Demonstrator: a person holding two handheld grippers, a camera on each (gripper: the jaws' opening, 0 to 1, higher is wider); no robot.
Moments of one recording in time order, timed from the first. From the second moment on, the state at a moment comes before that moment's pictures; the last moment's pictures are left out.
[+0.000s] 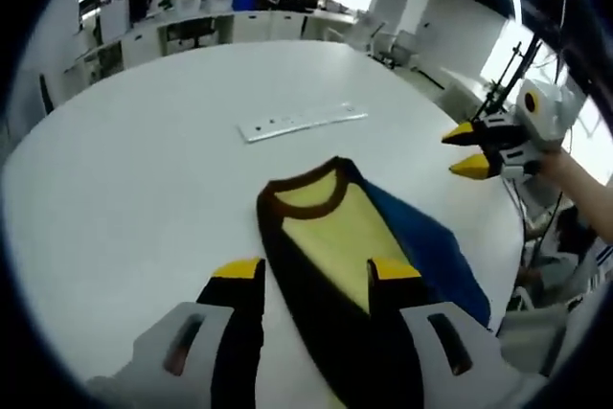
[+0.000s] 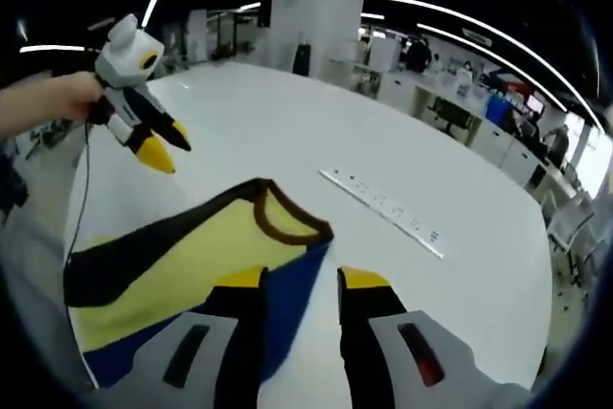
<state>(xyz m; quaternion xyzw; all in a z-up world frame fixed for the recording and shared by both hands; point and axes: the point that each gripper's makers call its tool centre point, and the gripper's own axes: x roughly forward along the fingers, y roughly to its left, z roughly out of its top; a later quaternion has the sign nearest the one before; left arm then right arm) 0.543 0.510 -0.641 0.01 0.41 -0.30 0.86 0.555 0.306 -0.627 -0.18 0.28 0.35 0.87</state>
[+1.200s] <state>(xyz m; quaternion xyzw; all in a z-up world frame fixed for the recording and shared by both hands) 0.423 0.508 -0.579 0.01 0.35 -0.33 0.88 0.438 0.272 -0.580 -0.14 0.28 0.34 0.89</state>
